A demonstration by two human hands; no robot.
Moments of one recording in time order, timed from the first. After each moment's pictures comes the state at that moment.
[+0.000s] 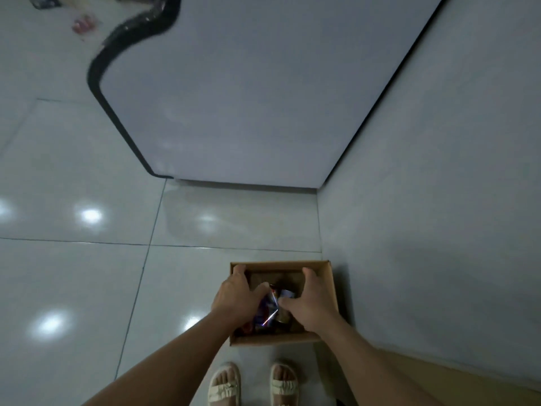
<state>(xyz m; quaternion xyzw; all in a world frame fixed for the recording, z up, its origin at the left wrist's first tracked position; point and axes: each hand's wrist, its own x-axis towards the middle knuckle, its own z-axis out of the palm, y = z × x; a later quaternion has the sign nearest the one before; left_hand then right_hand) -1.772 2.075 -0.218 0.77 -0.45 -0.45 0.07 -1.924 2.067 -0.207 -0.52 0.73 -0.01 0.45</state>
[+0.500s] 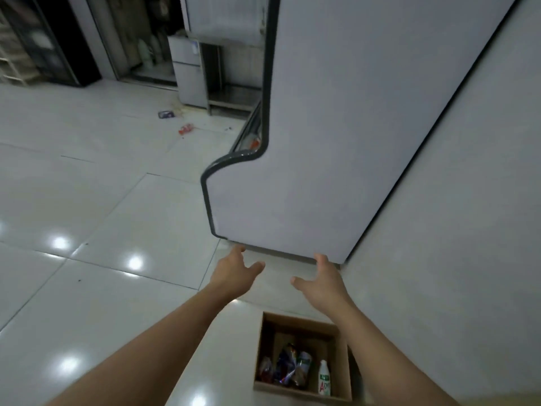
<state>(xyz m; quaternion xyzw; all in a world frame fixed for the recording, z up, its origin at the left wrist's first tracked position) -1.694 2.126 0.053 0.79 -0.43 -0.36 0.25 -1.874 2.083 0.042 -0.65 0.63 -0.12 0.40</state>
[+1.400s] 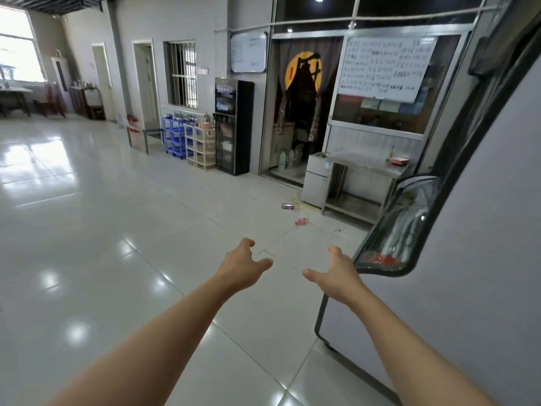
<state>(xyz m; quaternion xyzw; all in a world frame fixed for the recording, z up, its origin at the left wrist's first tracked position) -1.401 2.308 0.231 0.83 -0.33 -0.19 0.41 -1.550 2.174 0.233 -0.83 0.42 -0.14 0.34</state>
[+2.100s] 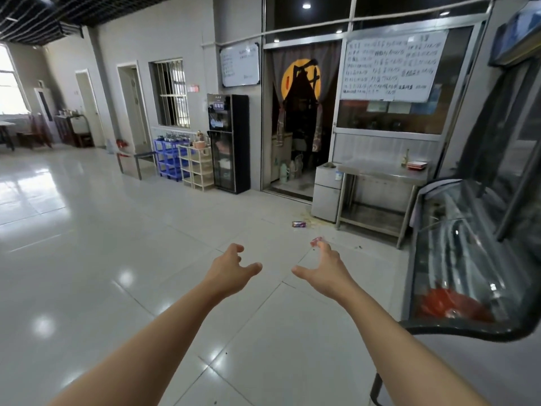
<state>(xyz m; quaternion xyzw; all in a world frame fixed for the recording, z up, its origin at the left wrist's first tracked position) -1.078 2.205 0.239 0.83 -0.34 -0.18 0.40 -1.230 2.065 0.236 -0.82 0.41 -0.17 0.37</state>
